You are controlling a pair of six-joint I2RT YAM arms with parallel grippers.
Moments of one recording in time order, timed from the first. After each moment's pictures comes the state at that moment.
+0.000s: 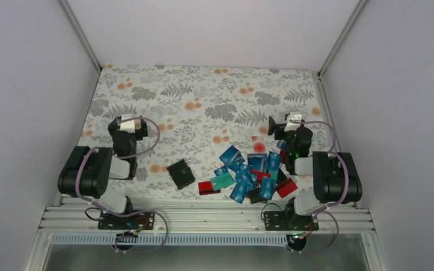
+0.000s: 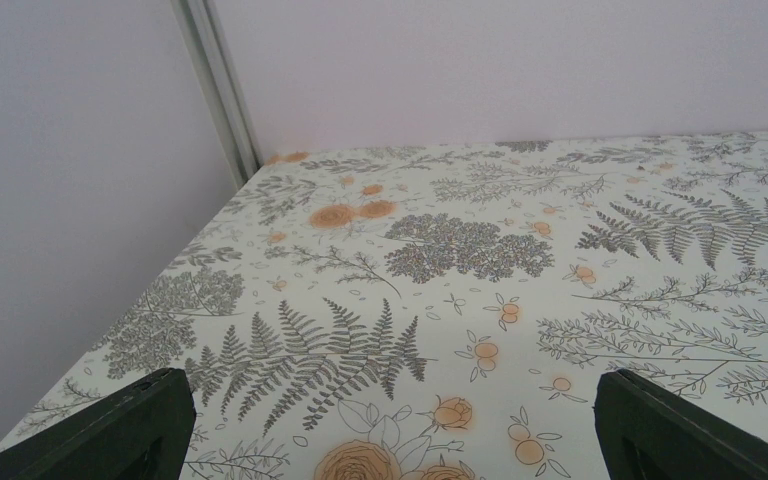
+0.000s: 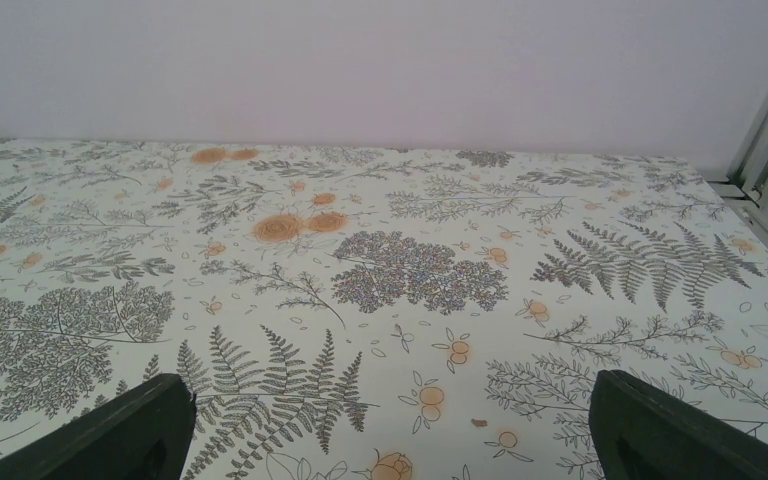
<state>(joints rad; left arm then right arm) -0.03 1.56 0.23 1.20 -0.23 0.08 -0.03 1.52 0.31 1.04 -0.17 0.01</state>
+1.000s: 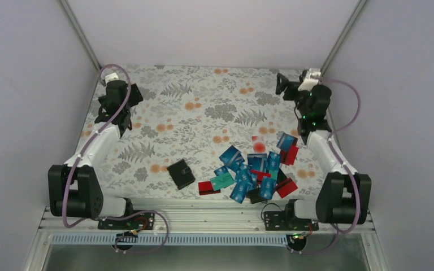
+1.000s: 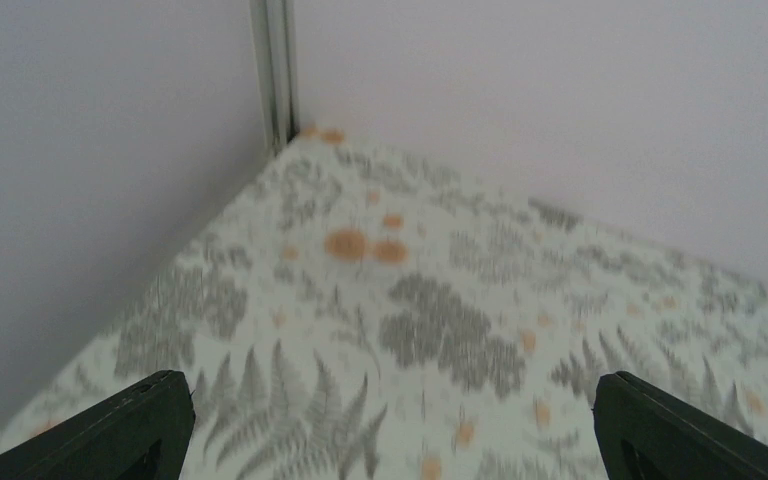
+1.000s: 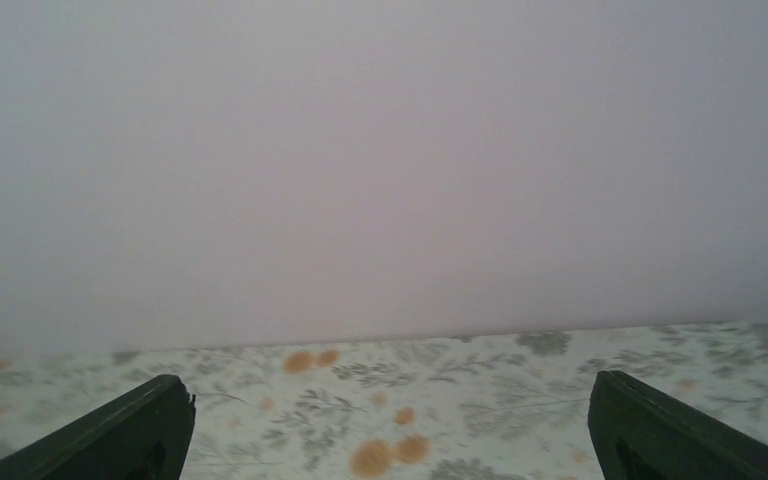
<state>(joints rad) -0.05 1.38 0.96 0.00 -0.37 -0.31 -0.03 1.30 0.83 0.43 -0.21 0.19</state>
